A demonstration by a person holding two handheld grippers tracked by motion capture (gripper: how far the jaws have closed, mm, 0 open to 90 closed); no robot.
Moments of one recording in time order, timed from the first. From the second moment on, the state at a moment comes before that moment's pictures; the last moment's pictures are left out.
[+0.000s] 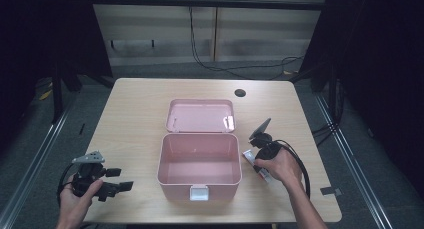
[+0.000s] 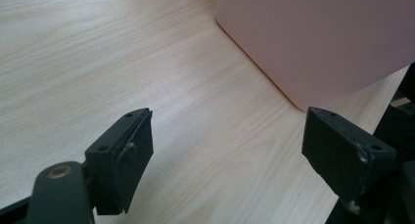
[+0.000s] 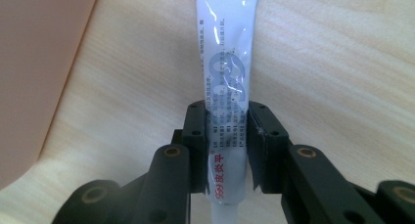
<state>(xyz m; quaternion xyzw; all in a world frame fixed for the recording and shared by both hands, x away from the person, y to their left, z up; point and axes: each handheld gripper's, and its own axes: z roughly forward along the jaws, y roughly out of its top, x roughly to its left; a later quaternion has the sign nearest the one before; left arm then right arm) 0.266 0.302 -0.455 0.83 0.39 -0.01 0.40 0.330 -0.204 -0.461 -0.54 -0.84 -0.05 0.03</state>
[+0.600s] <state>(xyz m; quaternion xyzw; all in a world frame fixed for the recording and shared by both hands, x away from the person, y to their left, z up) 0.266 0.301 -0.456 0.83 0.39 -0.01 0.40 0.314 -0.215 -0.441 -0.47 -0.88 -0.07 0.05</state>
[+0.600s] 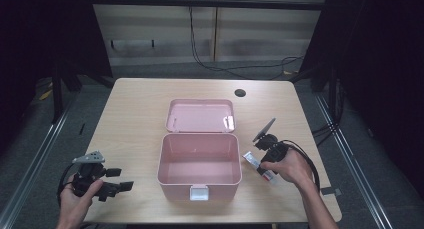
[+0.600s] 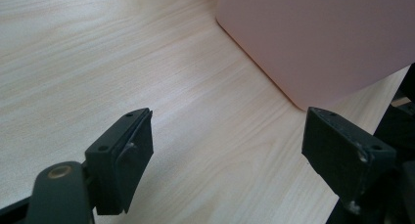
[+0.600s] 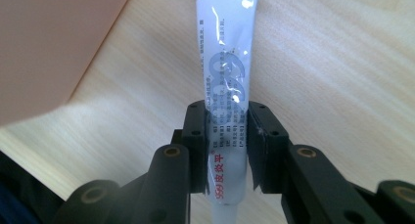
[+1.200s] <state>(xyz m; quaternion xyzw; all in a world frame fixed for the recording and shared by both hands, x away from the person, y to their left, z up) 0.266 0.301 -0.456 0.83 0.39 -0.01 0.40 0.298 -0.227 -0.421 -0.38 -0.91 -0.12 0.05</state>
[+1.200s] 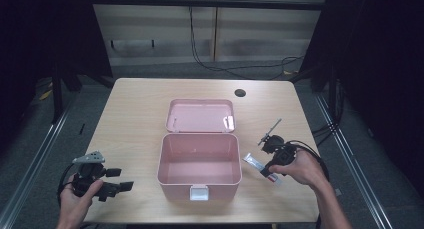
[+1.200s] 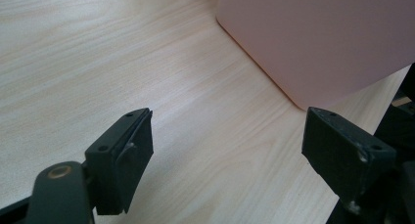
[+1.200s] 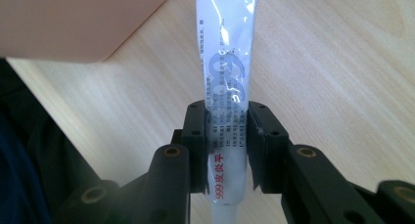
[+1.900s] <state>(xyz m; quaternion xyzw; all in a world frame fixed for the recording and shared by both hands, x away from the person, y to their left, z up) 0.266 0.301 -0.456 0.83 0.39 -0.01 0.40 0.288 -0.237 -0.388 -0.35 -0.93 -0.12 0.04</state>
